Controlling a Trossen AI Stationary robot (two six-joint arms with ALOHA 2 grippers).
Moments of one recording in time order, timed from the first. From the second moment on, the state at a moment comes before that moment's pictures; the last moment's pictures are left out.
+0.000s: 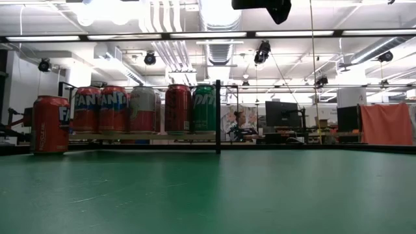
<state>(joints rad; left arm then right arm) -1.13 1.55 1.21 -1.28 -0.16 -1.49 0.31 1.39 1.08 -0.17 0.38 0.20</state>
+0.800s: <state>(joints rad) -1.08 1.56 1.39 -1.37 -0.49 -1.37 0.31 1.39 1.08 -0.17 0.38 0.21</state>
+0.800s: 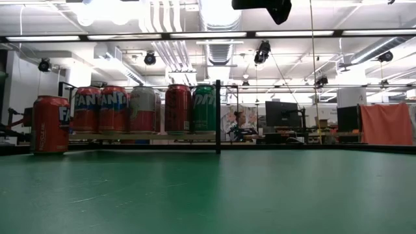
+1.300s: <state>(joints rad) -0.80 1.54 1.65 -1.56 -0.80 -0.92 0.31 1.39 1.08 -0.18 0.38 0.21</state>
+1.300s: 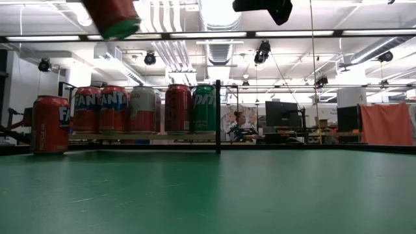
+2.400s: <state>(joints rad) 0.70 1.49 1.87 -1.40 -0.43 0.20 0.25 1.38 1.08 -0.23 0.38 0.16</state>
